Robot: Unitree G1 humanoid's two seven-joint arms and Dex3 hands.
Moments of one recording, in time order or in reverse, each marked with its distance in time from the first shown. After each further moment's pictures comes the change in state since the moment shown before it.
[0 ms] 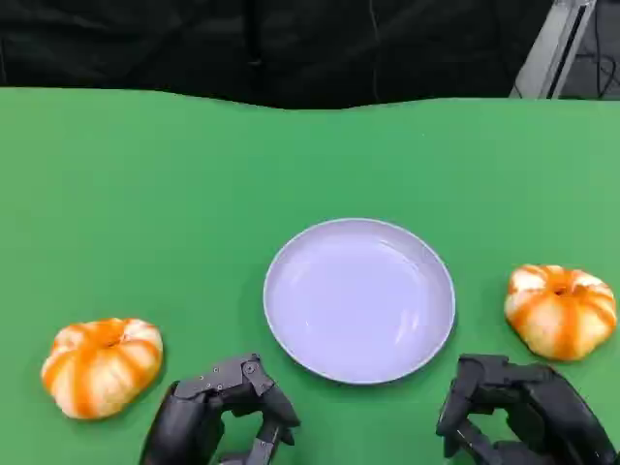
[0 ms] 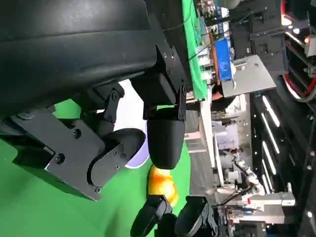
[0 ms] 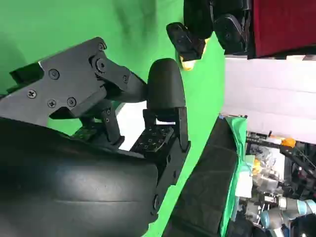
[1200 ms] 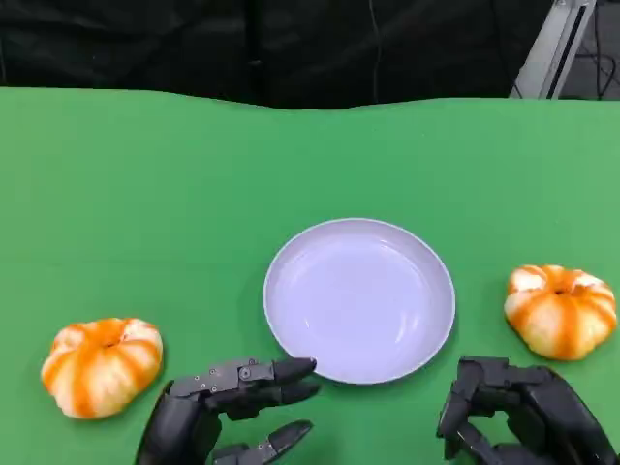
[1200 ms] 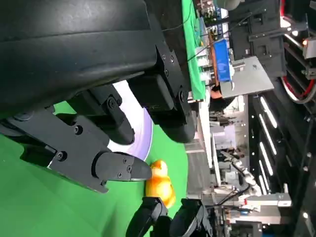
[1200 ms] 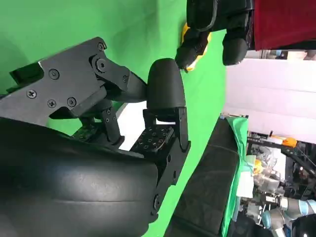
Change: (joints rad) left arm 0.003 0.008 -0.001 -0.014 -0.037 0.013 -0.022; right arm -0.001 0.000 0.000 0.014 0.000 -0.009 0.001
